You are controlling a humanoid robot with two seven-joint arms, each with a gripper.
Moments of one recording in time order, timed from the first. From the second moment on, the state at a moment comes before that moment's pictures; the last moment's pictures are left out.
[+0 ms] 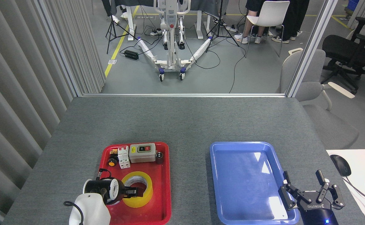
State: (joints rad) left arm -0.34 -0.05 0.02 -1.33 -1.50 -0.02 -1.21; right arm 0.14 -0.21 -0.08 -1.61 1.36 -0.04 -0.17
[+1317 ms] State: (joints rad) left arm -0.36 -0.05 0.00 -1.30 -1.50 -0.02 -1.19; right arm 0.14 -0.22 -0.08 -1.62 1.37 -0.04 -0.16
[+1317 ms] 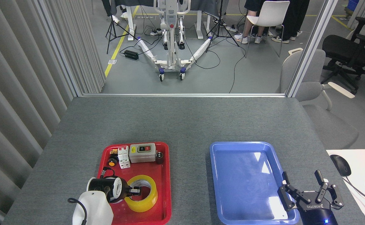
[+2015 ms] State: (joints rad) left arm -0.30 -0.06 0.00 -1.45 -0.60 -0.13 -1.31; right arm 0.15 -0.21 -0.08 -1.63 1.38 -0.08 -0.16
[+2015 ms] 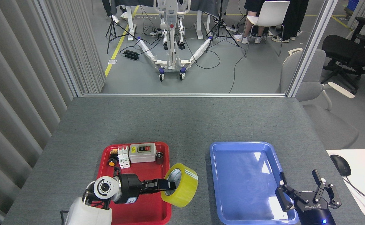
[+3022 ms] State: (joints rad) left arm -0.27 -0.12 -0.03 -1.49 -0.04 0.17 -1.55; right arm 0.09 -0.31 0.02 -1.67 0.72 -0.79 0.32
